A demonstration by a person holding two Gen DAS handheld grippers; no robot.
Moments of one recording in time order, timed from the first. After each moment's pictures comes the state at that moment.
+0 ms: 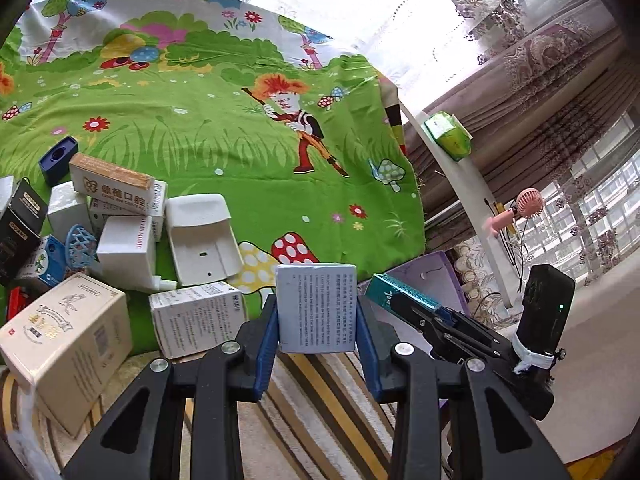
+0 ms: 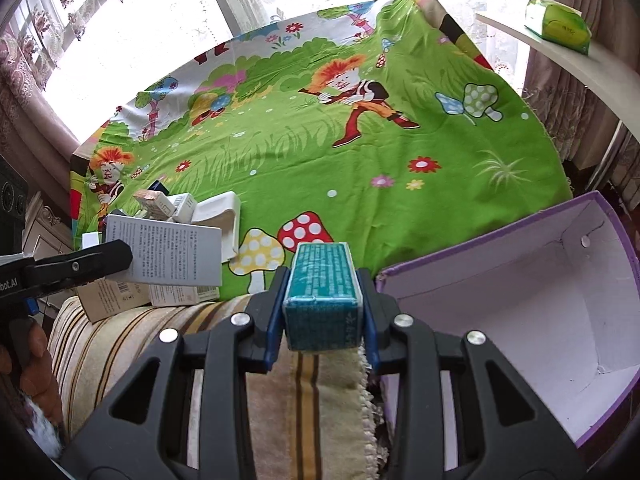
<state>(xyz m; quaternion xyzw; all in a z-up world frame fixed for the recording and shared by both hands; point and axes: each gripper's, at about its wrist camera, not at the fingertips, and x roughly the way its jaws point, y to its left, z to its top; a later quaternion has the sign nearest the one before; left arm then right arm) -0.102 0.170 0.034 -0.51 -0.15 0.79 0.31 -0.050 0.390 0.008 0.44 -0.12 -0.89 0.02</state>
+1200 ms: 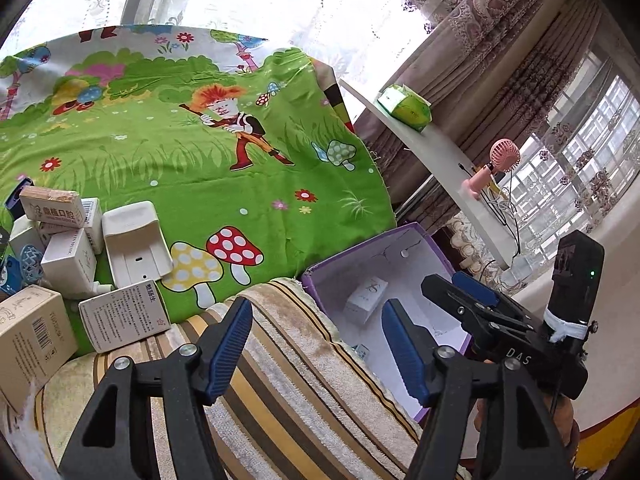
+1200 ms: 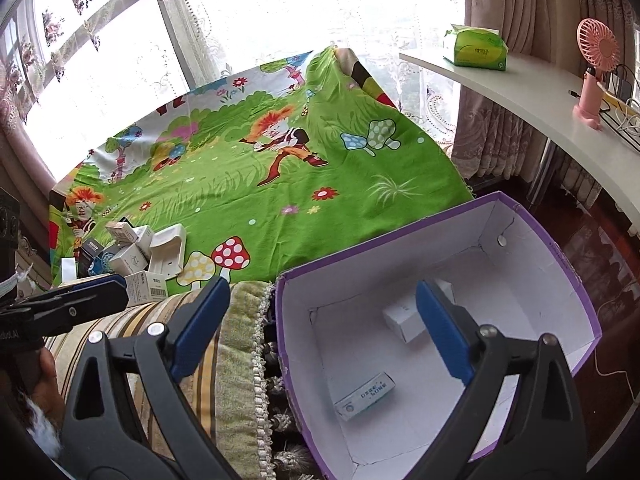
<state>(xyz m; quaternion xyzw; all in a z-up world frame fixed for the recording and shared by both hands) -0.062 0.221 0.041 -0.46 -0.09 0.81 0.34 0.006 0.439 0.032 0.37 -0.13 -0.92 -0.03</state>
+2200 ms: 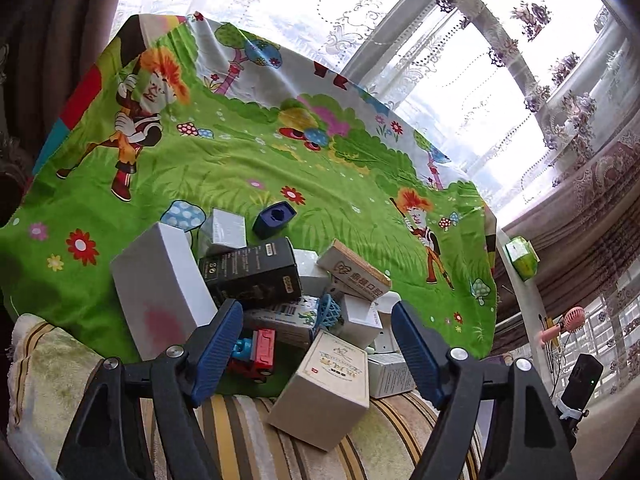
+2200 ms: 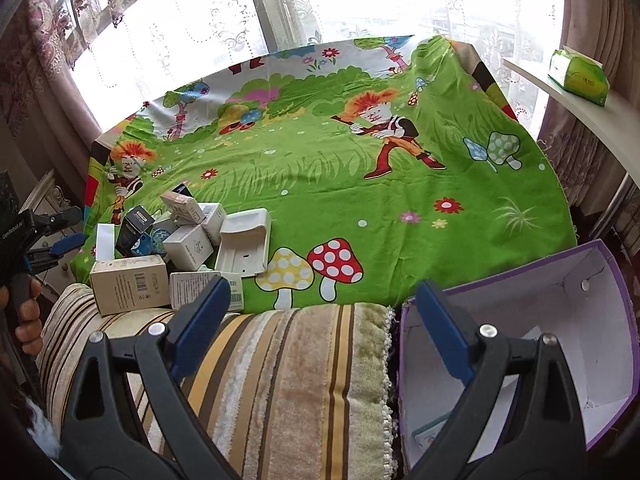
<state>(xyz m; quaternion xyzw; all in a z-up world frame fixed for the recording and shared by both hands) -0.111 -0.029 0.033 -0.42 -0.25 0.86 0.11 -0.062 0.342 0.028 0.40 -0.06 -0.91 0.07</state>
